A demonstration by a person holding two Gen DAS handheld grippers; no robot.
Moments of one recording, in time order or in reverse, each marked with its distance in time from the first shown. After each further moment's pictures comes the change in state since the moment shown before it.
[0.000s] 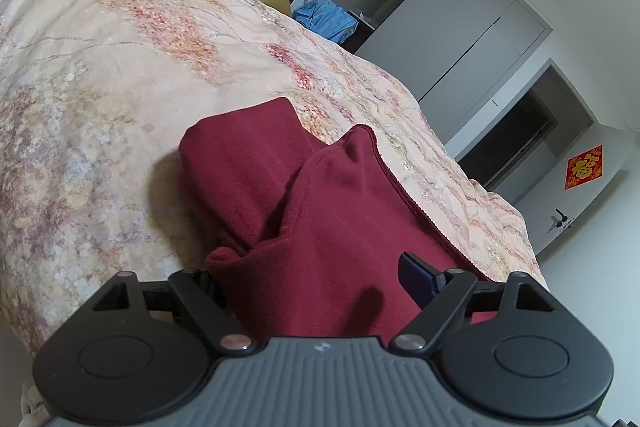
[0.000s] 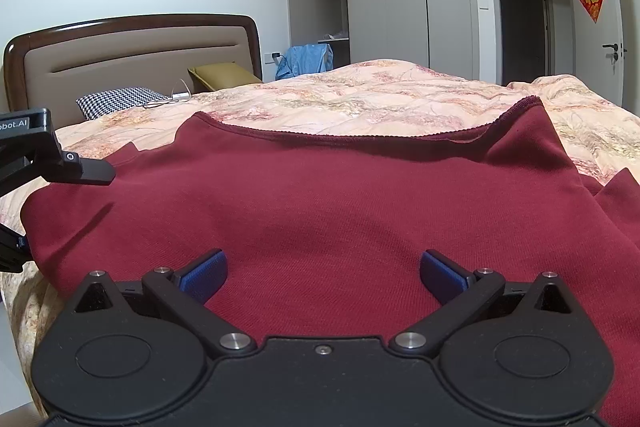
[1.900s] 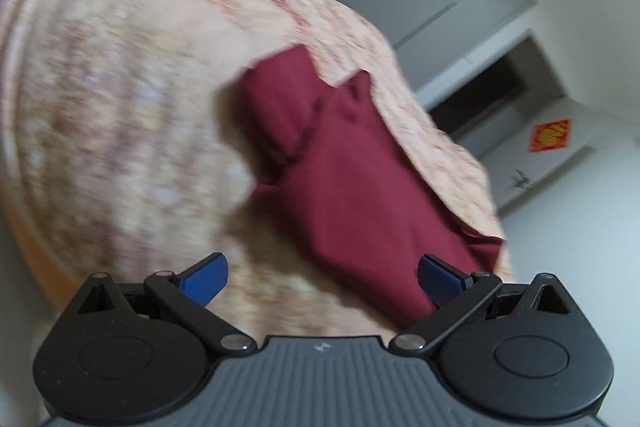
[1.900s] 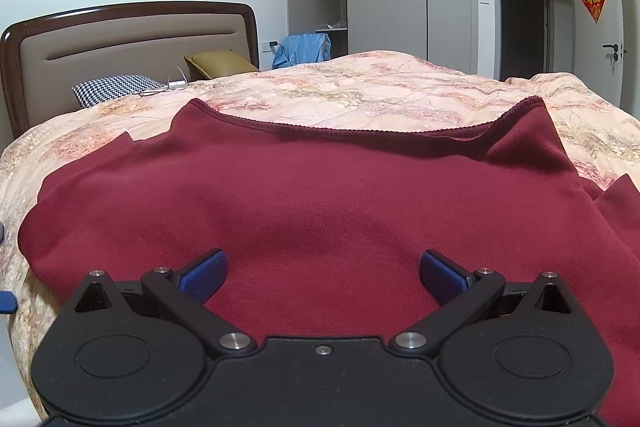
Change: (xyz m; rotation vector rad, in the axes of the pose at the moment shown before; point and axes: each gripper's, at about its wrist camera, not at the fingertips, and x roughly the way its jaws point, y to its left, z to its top) left arm -0.057 0.048 -0.012 -0.051 0.212 -0.154; right arm 0.006 0.004 0.004 -0.021 0.032 -0.017
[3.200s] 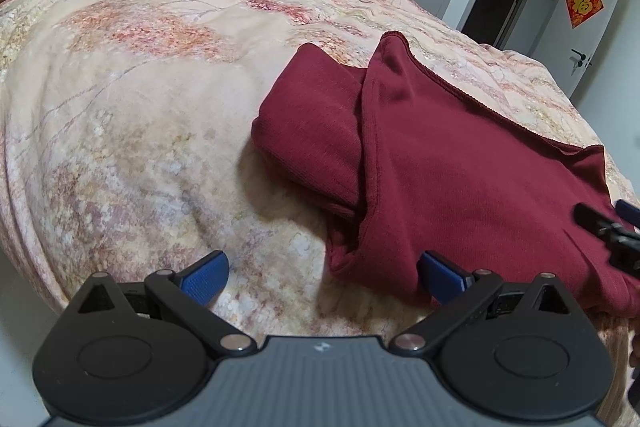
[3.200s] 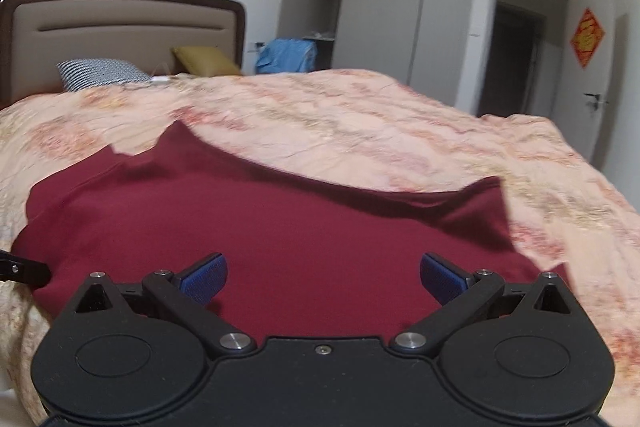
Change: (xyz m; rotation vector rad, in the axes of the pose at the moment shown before) left arm 0.039 -0.013 0.035 0.414 0.090 0.330; right arm -0.011 0.018 0.037 -0.150 0.015 -0.094
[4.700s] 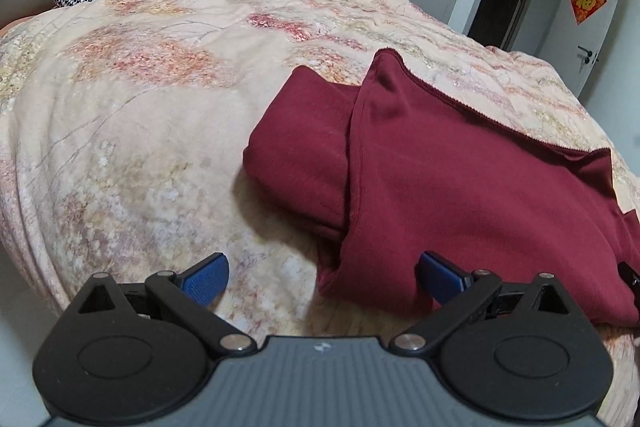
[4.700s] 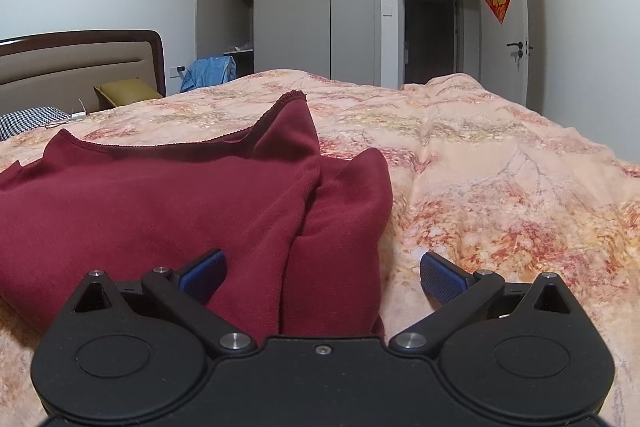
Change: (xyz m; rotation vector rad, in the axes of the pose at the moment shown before) left arm -0.005 -0.017 0.010 0.040 -0.024 0.059; right arm -0.029 -0.135 -0.084 0.234 -0.065 -0.170
